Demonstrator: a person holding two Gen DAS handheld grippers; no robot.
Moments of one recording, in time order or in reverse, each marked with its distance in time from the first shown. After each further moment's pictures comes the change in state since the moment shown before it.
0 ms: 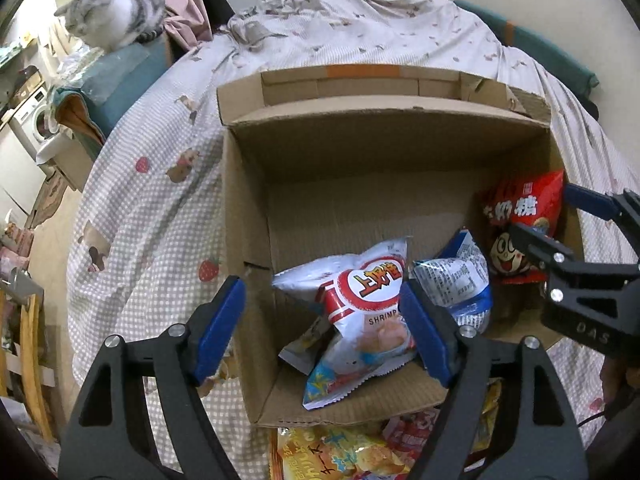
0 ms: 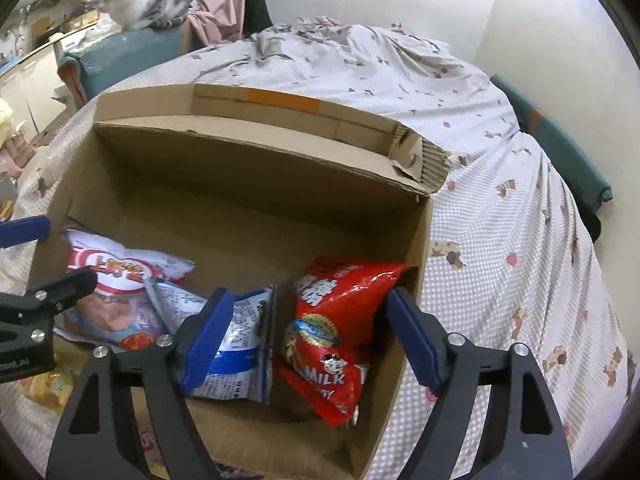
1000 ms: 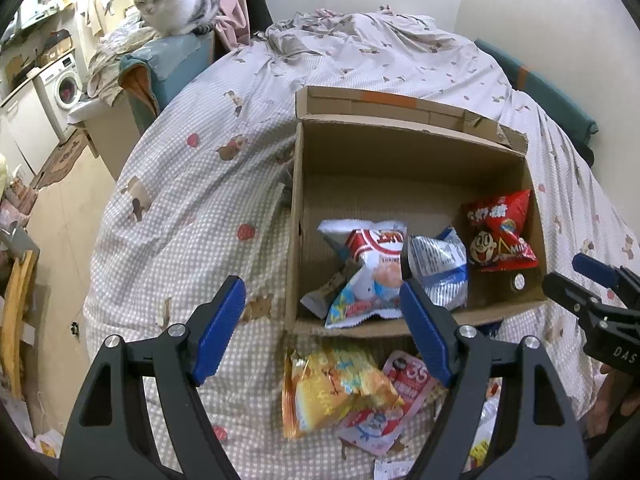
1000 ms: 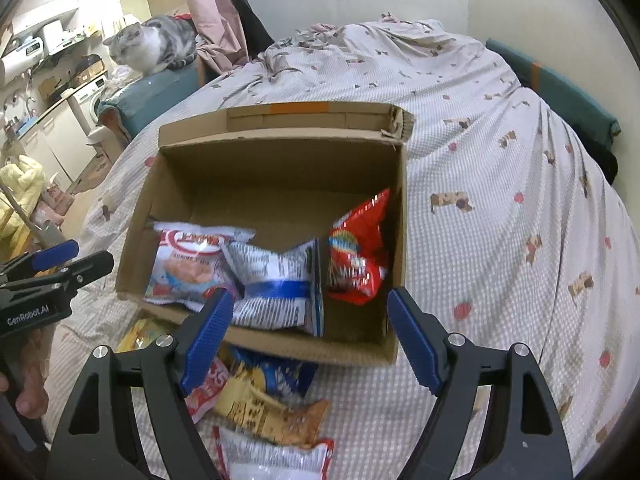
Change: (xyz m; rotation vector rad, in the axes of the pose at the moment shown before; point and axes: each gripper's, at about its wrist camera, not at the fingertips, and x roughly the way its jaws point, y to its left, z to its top) left arm -0.070 0.032 -0.045 -0.144 -0.063 -0.019; right arm -0.075 -0.016 -0.052 0.197 -0.013 0.182
